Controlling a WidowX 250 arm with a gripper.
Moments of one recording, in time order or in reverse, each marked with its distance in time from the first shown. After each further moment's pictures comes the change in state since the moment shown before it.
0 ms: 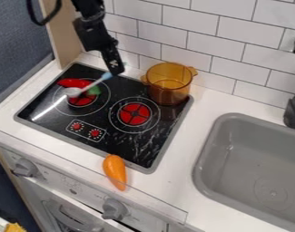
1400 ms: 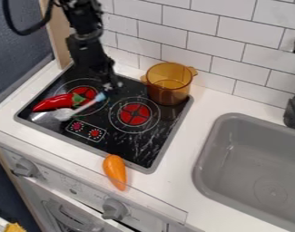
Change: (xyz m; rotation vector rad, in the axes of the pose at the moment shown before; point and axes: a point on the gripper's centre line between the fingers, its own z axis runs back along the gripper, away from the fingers) arm 0.038 0.052 0.015 -0.033 -0.064 -0.017
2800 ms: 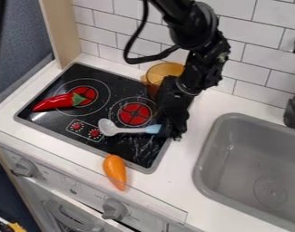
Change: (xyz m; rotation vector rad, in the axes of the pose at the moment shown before) arm -0.087 0.079 -0.062 -0.247 -0.448 -0.158
